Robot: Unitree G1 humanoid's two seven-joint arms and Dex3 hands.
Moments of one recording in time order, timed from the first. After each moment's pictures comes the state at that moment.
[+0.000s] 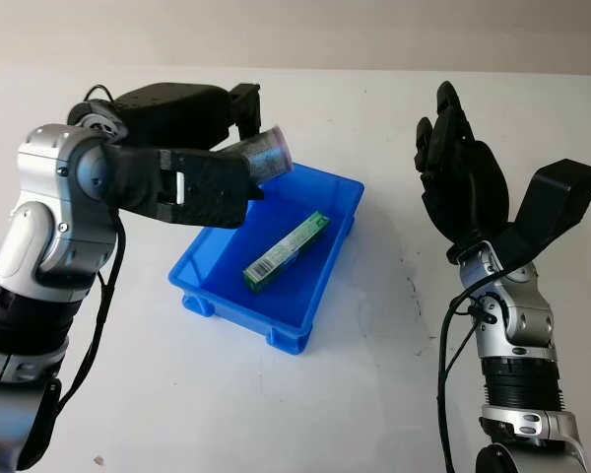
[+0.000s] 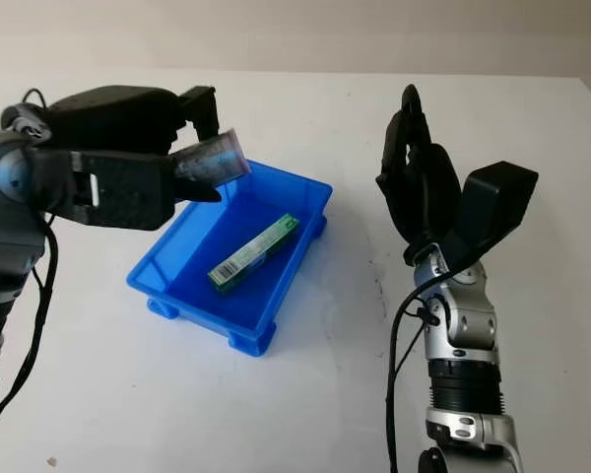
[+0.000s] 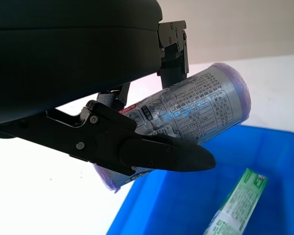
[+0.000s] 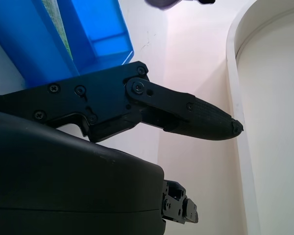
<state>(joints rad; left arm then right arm) -0.82 0.60 -0.21 -0.12 0.73 0.27 -0.84 -0.48 -0.19 -0.19 0.12 0.28 0.20 0.19</state>
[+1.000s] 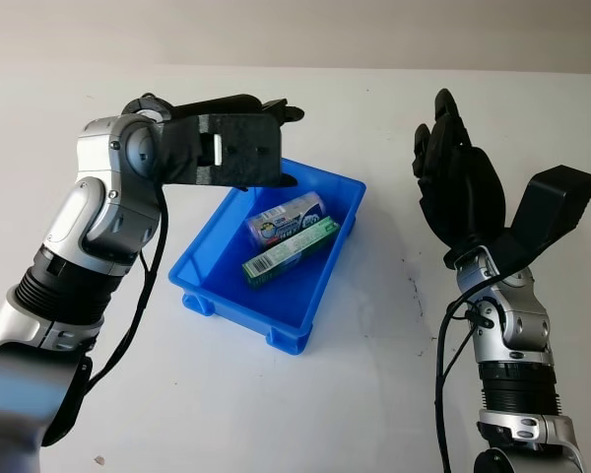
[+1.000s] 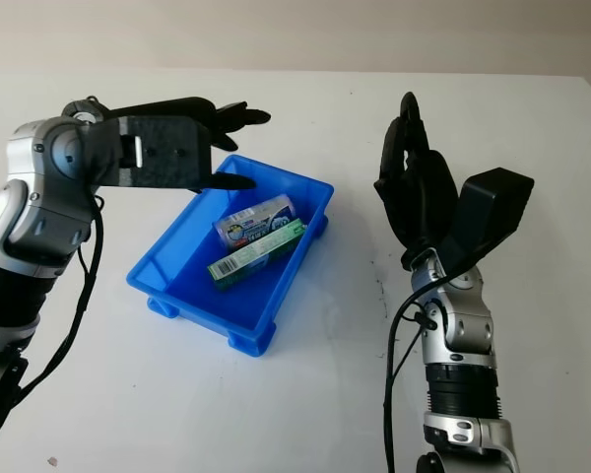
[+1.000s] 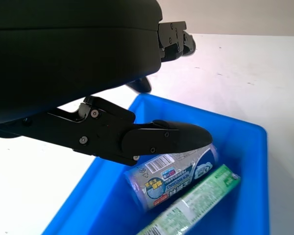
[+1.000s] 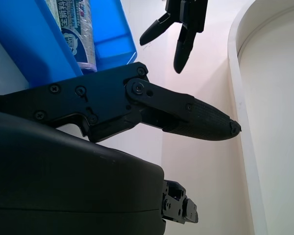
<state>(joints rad) -0.93 0.52 -0.30 0.00 0.62 0.40 -0.84 -0.47 -0.18 -0.18 0.12 0.28 0.20 0.18</state>
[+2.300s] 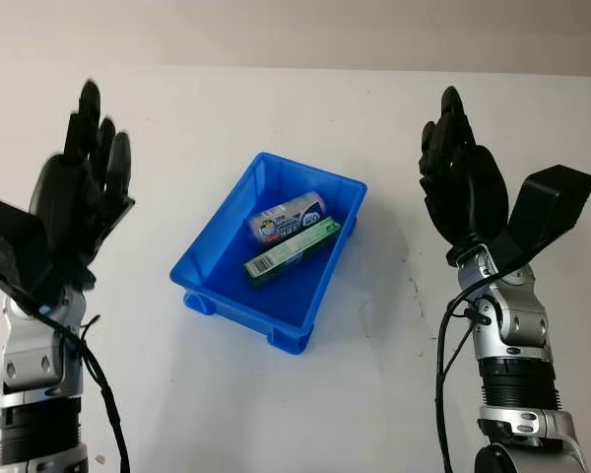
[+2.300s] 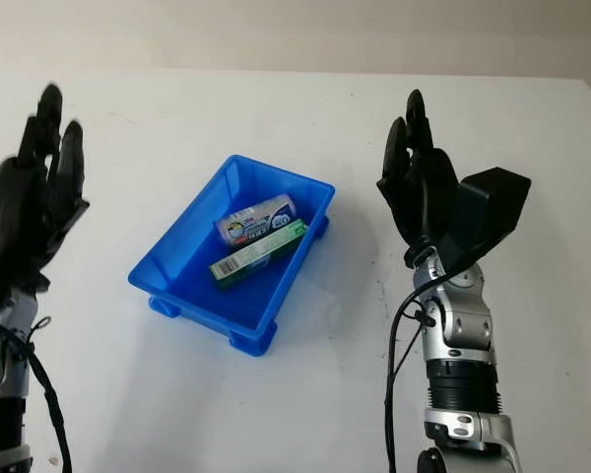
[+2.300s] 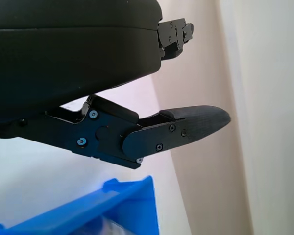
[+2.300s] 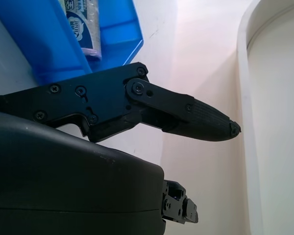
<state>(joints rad) -0.30 0.28 0.34 0.02 -0.11 0.05 -0.19 -0.48 -0.19 -0.19 0.18 0.21 0.14 0.17</state>
